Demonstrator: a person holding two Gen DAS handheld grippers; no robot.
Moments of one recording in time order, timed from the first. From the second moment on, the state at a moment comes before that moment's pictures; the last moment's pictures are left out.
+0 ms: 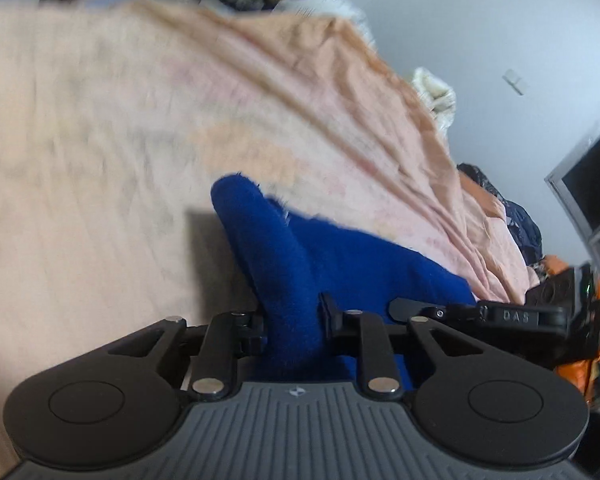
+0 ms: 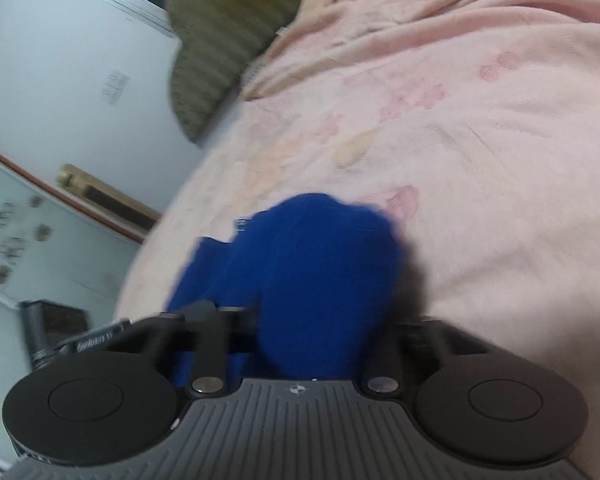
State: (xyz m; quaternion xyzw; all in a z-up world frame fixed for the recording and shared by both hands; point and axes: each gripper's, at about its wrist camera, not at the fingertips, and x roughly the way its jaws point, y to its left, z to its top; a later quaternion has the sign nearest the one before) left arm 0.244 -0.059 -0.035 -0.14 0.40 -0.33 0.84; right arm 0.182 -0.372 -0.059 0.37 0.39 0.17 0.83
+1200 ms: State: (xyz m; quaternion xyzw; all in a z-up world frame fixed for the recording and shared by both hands) left arm 0.090 -0.079 -0.013 0.06 0.38 -0.13 0.91; right arm 0.071 -0.289 -0.012 0.06 0.37 -0.02 0.93
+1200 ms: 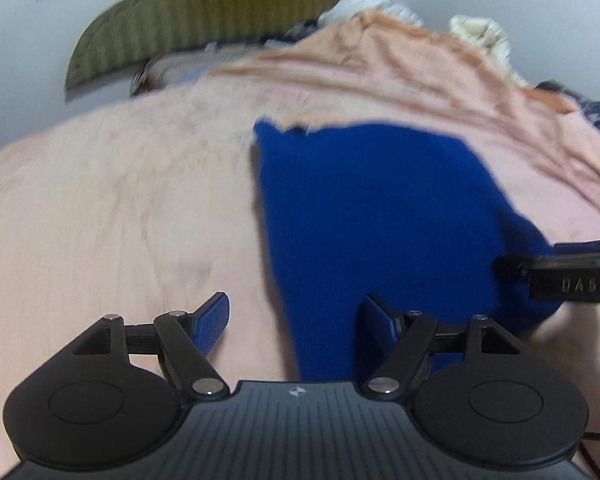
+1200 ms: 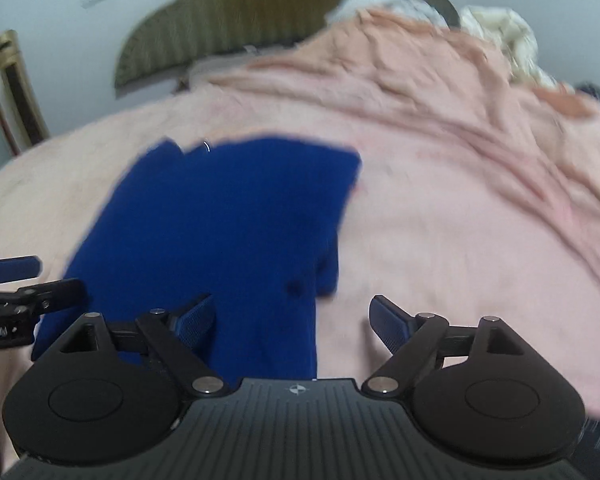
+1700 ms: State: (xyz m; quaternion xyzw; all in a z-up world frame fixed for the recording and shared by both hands) left arm 0.056 -0.070 -0.017 0.04 0.40 -0.11 0.91; right arm 0.001 -0.275 -0.012 0.12 0.33 -0.09 0.93
